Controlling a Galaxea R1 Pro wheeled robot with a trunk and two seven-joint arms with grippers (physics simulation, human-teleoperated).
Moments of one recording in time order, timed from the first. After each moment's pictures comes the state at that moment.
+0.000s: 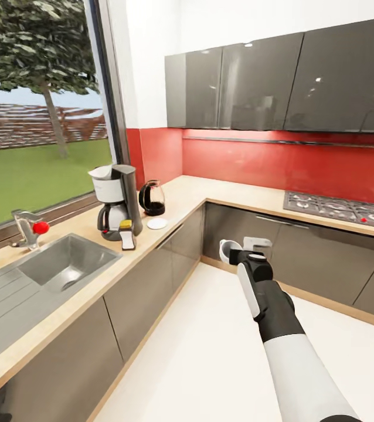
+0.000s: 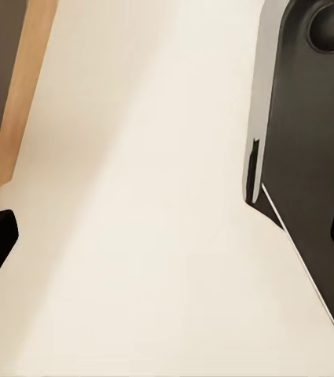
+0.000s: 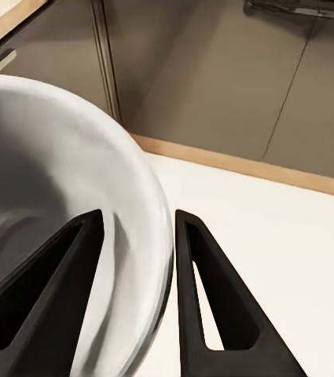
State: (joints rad) left arm 0.03 0.09 -0.02 -0.09 0.03 -0.04 0.17; right arm -0.75 0.17 0.03 -1.19 -0.06 0.72 -0.37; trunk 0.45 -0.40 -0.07
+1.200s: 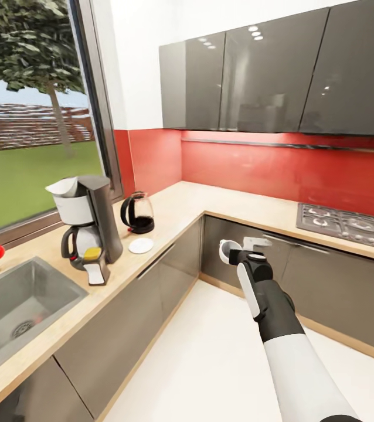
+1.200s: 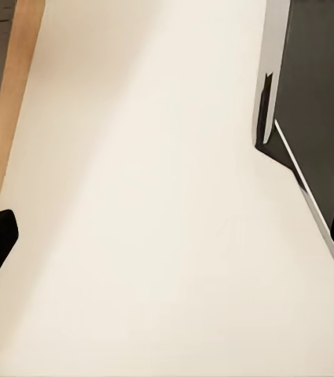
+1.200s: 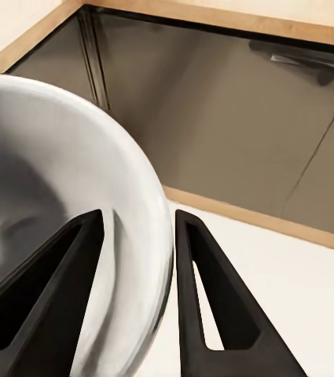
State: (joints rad) left arm 0.03 0.09 -0.02 0.01 0.03 -0.03 0.17; right arm -0.75 0.17 0.03 -1.19 -0.06 0.72 -0.37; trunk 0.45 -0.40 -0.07
